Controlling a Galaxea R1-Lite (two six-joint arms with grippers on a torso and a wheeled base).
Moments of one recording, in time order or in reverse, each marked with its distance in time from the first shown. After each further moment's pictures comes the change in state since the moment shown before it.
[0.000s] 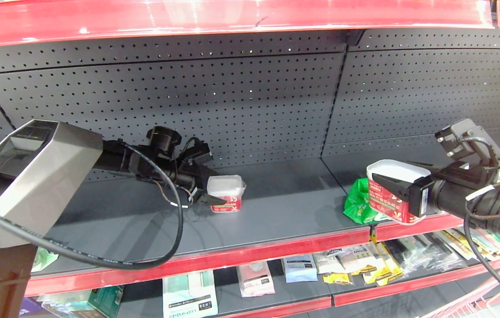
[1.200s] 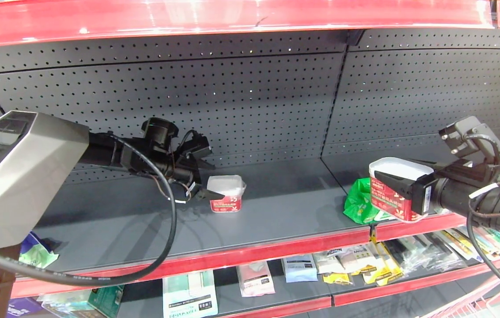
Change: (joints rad) left arm -0.009 -0.070 0.027 0.005 0.067 0.008; right arm -0.011 -0.007 -0.005 0.000 0.004 0.000
